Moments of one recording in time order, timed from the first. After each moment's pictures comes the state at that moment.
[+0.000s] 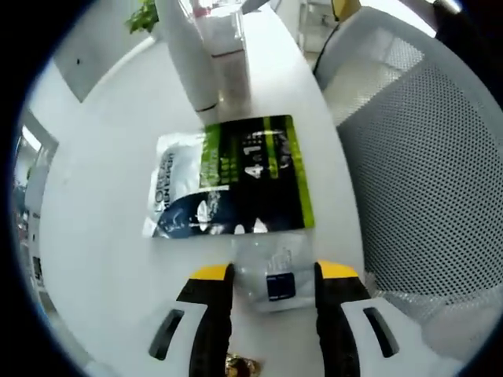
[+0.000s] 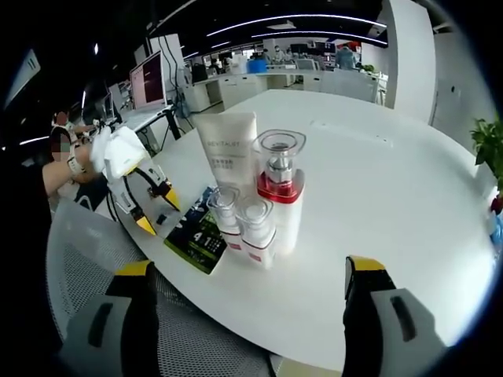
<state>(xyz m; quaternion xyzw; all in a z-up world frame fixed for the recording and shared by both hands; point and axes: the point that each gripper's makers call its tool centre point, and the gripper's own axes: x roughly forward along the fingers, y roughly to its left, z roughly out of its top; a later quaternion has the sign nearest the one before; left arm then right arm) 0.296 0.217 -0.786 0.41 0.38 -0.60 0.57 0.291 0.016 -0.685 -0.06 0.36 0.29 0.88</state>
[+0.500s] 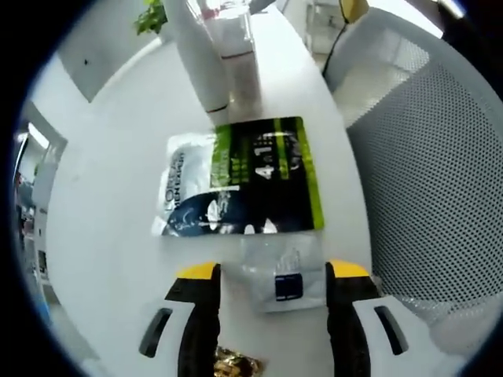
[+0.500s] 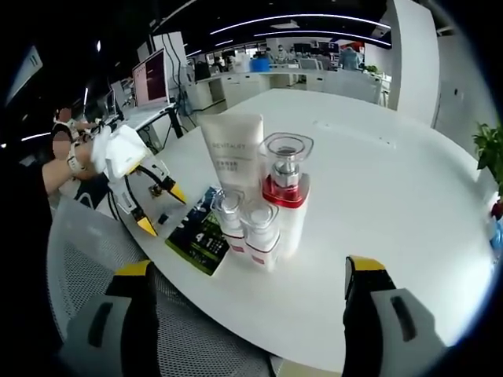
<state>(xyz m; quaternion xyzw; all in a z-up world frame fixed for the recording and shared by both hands) 0.305 0.216 -0.784 0.41 0.38 -0.57 0.61 0.291 0.021 -0.684 -0.07 0.36 0.29 0.88</state>
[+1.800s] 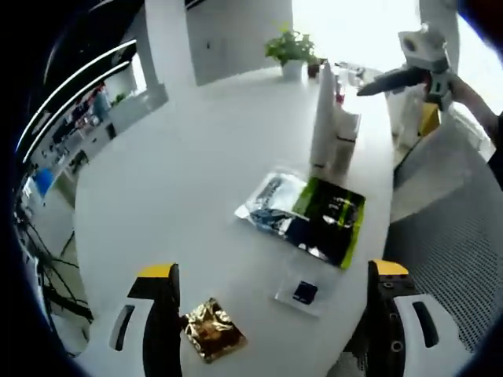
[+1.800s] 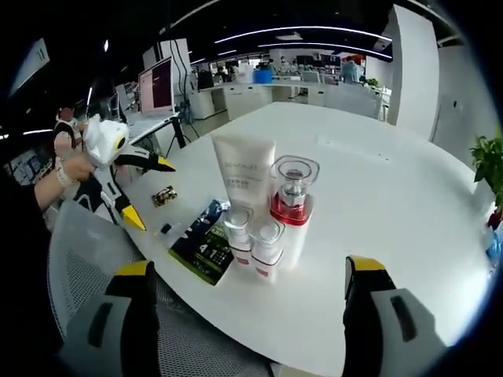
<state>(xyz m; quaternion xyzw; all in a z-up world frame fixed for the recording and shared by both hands) 0.332 0.248 -0.712 0.18 0.32 -0.41 0.83 0.292 0.029 -0.662 -0.08 0.32 0.30 0.90</state>
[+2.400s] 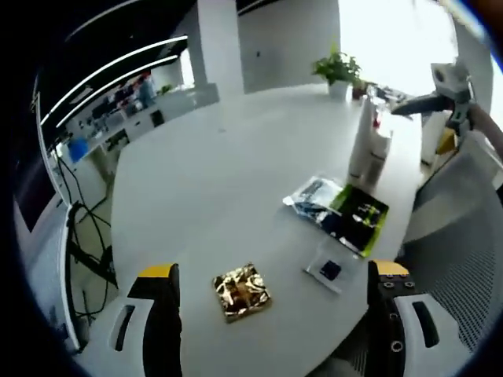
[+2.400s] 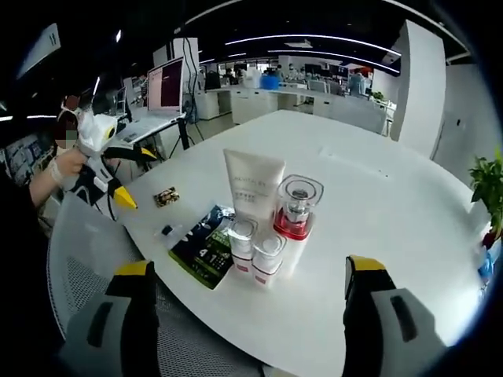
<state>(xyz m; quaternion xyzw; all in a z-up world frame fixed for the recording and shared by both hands) 0.325 0.311 -0.705 0.16 0.33 -0.31 0.88 0.294 0.034 -0.650 -0.11 0.30 0.30 0.90</state>
